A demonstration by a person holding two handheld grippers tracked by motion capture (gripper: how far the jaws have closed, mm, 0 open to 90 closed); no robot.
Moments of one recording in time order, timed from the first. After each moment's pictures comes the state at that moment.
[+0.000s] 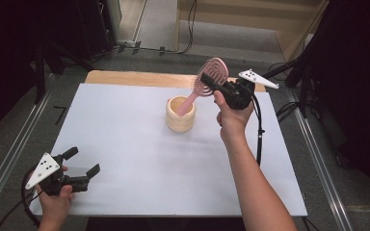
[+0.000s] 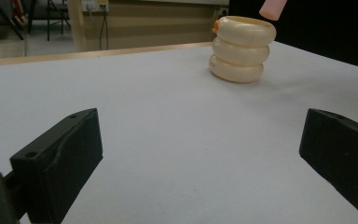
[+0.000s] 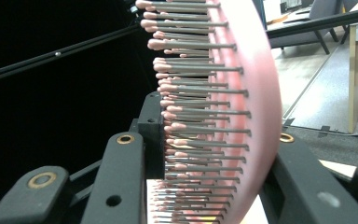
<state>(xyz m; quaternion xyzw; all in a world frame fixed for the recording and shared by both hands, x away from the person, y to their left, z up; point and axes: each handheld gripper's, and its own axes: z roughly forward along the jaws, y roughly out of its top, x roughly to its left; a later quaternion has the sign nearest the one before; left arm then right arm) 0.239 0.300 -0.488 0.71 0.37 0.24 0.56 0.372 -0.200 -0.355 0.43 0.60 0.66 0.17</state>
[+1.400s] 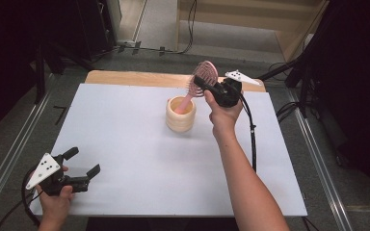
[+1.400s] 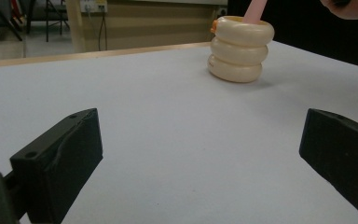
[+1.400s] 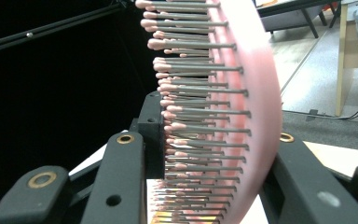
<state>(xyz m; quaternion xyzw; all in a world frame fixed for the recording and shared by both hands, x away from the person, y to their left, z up) 0.238 0.299 -0.488 0.71 0.36 0.24 0.56 0.405 -0.184 -0.386 0.45 0.61 0.63 0.17</state>
